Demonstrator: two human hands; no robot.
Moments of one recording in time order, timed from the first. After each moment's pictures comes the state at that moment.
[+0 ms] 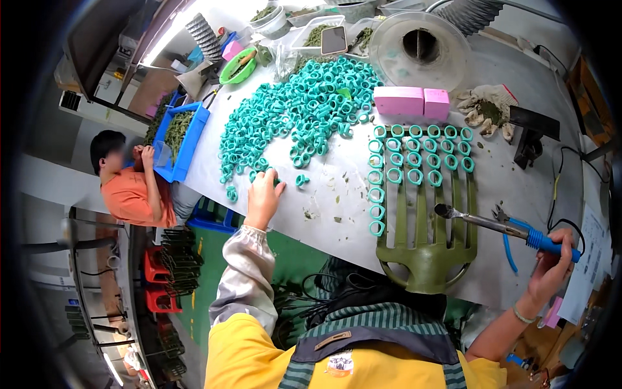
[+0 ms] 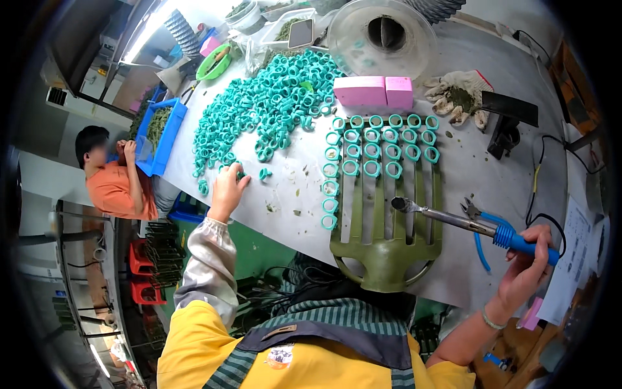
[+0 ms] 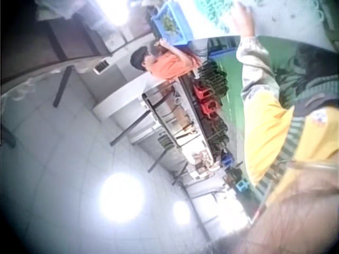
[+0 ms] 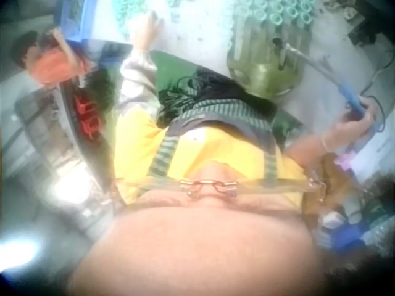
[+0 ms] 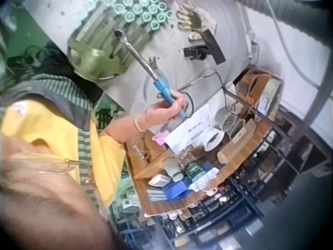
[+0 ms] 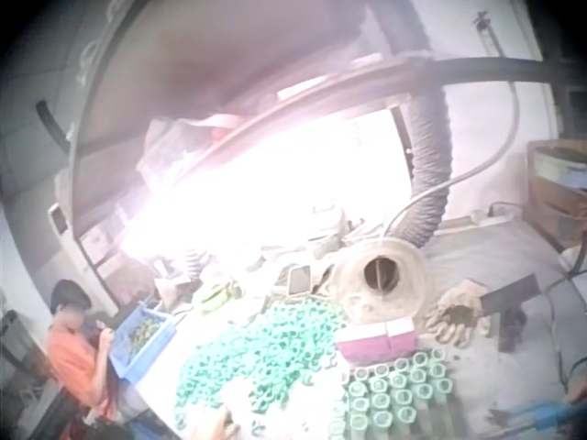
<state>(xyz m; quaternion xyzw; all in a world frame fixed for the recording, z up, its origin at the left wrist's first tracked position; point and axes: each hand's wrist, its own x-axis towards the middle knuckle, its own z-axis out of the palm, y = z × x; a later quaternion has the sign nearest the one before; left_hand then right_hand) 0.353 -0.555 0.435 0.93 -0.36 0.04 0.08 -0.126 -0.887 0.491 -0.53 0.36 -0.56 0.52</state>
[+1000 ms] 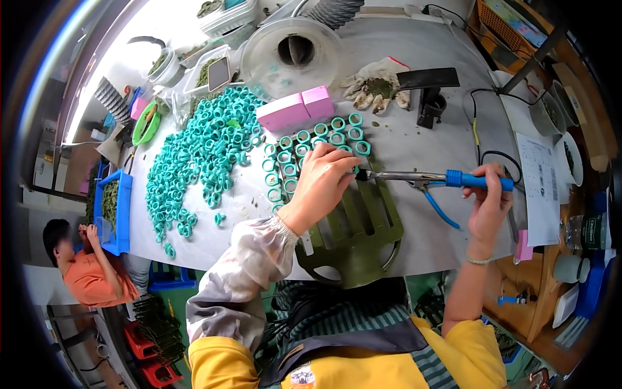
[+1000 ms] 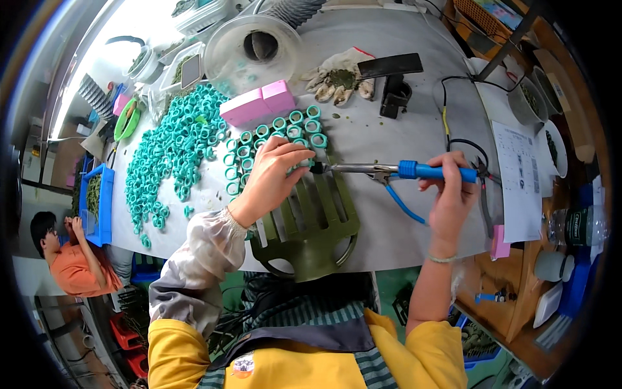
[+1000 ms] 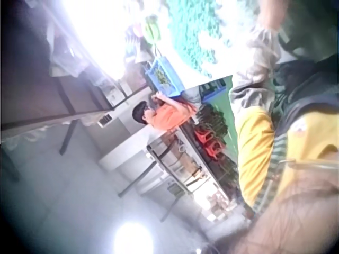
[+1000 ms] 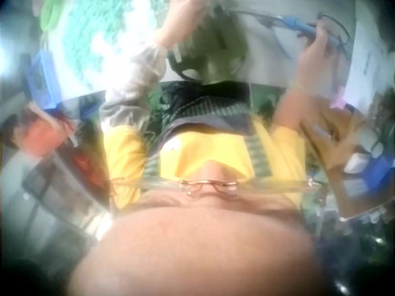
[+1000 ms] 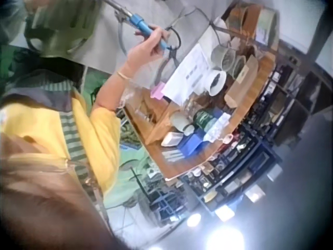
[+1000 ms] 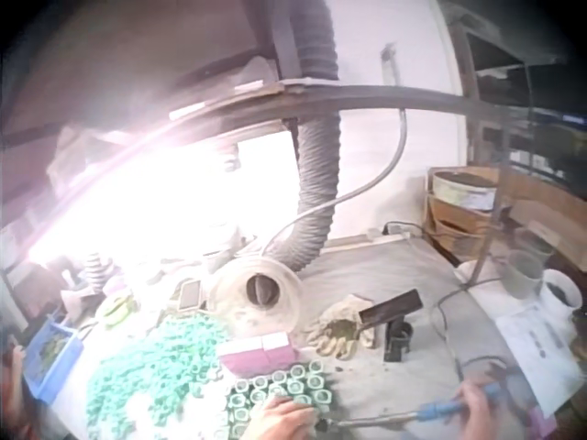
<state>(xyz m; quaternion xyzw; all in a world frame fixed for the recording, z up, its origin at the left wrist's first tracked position) 0.167 -0.801 0.469 0.62 -0.73 -0.06 0.28 -0.120 -0.893 0.486 -0.49 0.36 -0.60 0.52</state>
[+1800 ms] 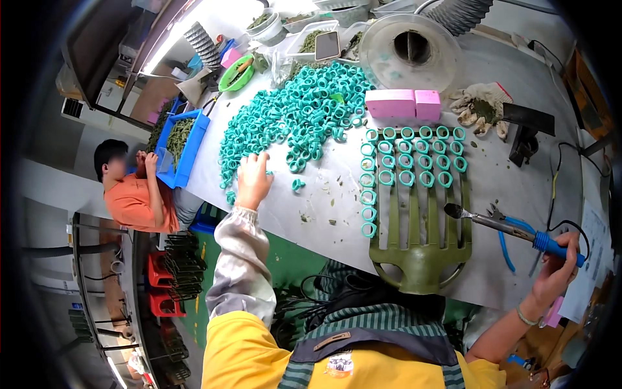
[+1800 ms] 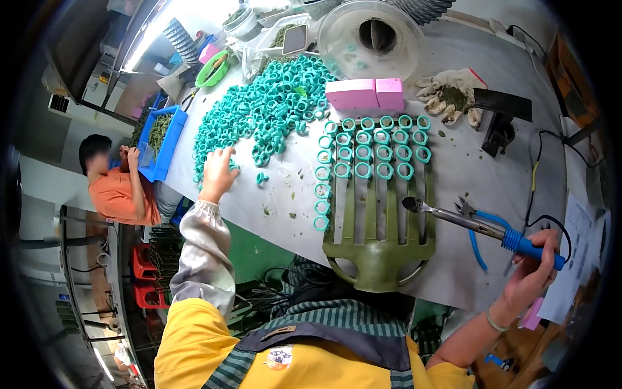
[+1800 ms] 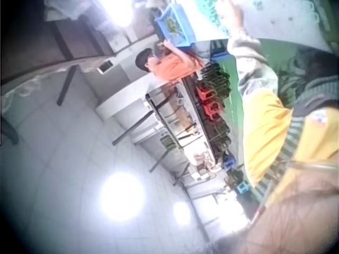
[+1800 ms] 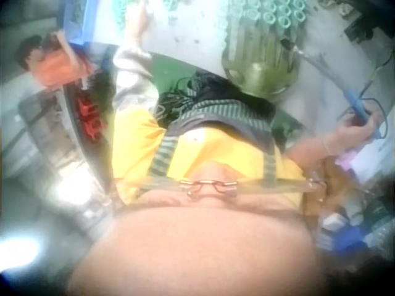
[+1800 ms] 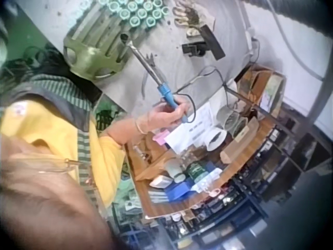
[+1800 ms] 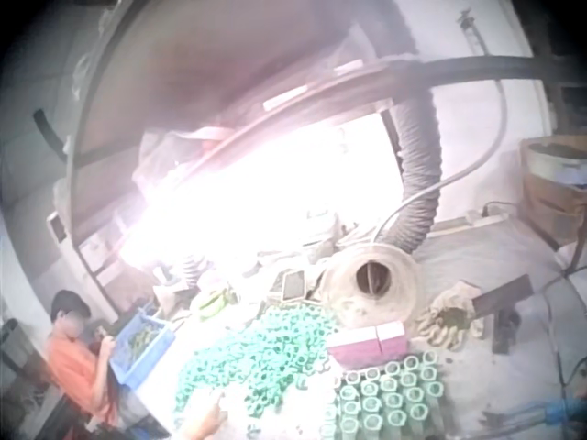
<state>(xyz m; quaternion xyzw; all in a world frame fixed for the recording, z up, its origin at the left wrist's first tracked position) 0.384 -0.584 0.463 0.89 -0.44 0.14 0.00 -0.156 -0.901 0.481 -0.53 0.38 -0.58 0.49</state>
